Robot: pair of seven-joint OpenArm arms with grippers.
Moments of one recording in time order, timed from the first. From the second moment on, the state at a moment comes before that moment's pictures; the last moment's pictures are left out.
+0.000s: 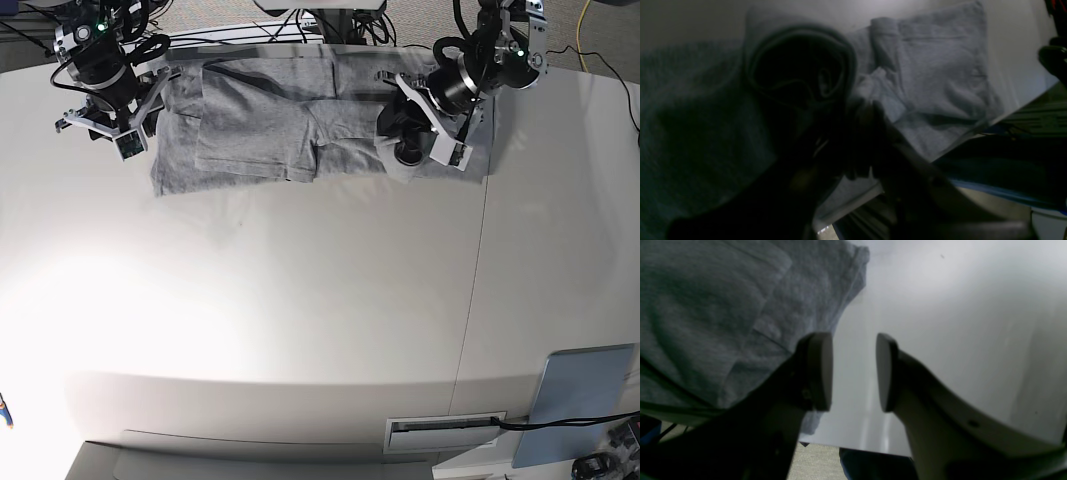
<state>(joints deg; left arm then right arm) 28.1 -8.7 -1.9 119.0 -39.1 -16.2 55.4 -35.8 19.1 14.2 129.8 4.0 18.3 -55.8</state>
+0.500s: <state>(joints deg) 28.2 -8.3 -7.1 120.1 -42.8 -32.9 58.8 -35.8 19.2 14.2 129.8 4.0 18.4 -55.8</state>
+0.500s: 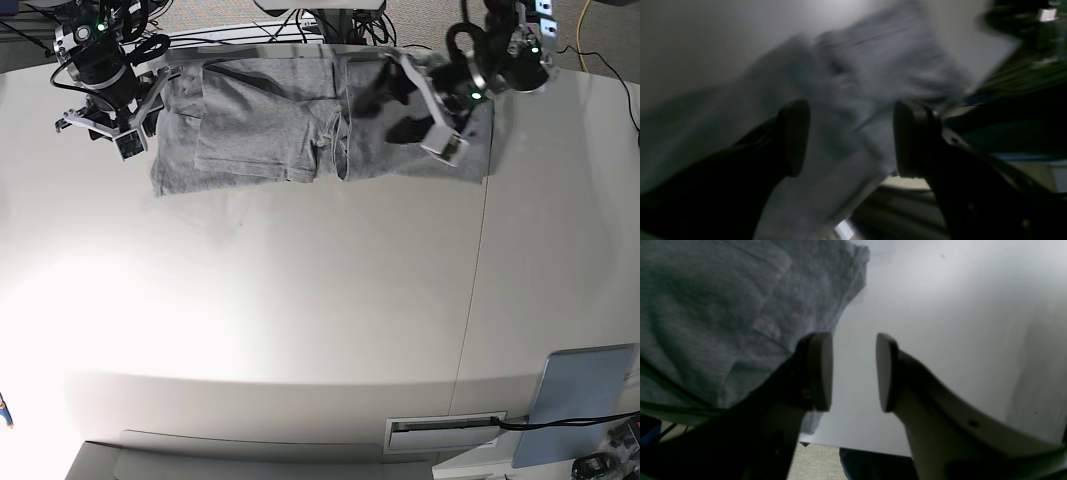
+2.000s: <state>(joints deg) 29.1 -8.1 -16.6 120.1 -43.0 -36.4 59.0 -24.4 15.8 29.7 98.4 52.7 26.5 -70.4</state>
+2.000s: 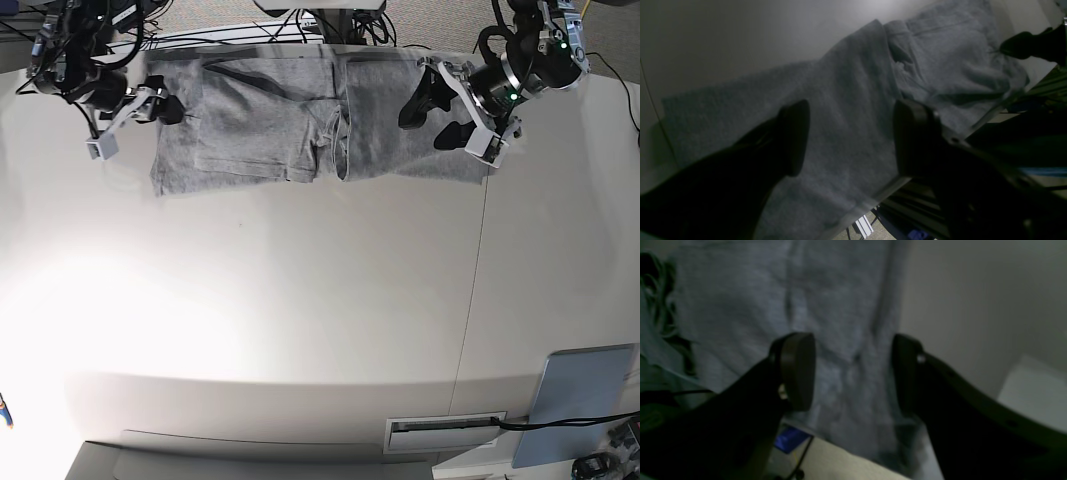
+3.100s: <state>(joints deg) 29.1 -8.2 -16.6 120.1 -43.0 -36.4 59.0 -24.3 12.2 21.9 98.4 50.6 26.9 -62.1</state>
